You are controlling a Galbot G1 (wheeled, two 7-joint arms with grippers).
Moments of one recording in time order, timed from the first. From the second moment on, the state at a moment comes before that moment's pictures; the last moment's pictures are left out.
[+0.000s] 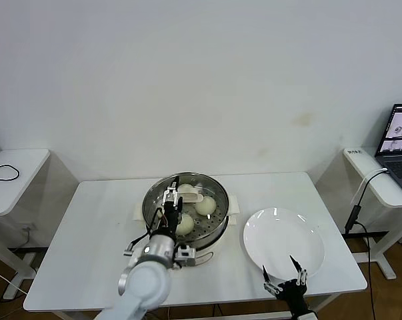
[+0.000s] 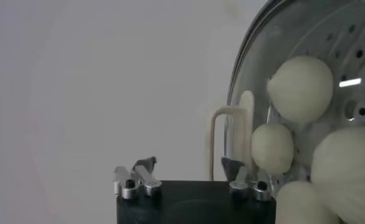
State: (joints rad) left arm 1.06 -1.22 -0.01 -2.01 1.31 0.49 0.28; right arm -1.68 1.52 0.66 1.92 -0.24 0.10 -0.19
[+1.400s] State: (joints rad) left arm 1.84 -1.27 -0.60 -2.10 -0.16 -0.14 -0.24; right arm -1.82 1.36 0.63 2.00 -0.01 0.16 -0.18
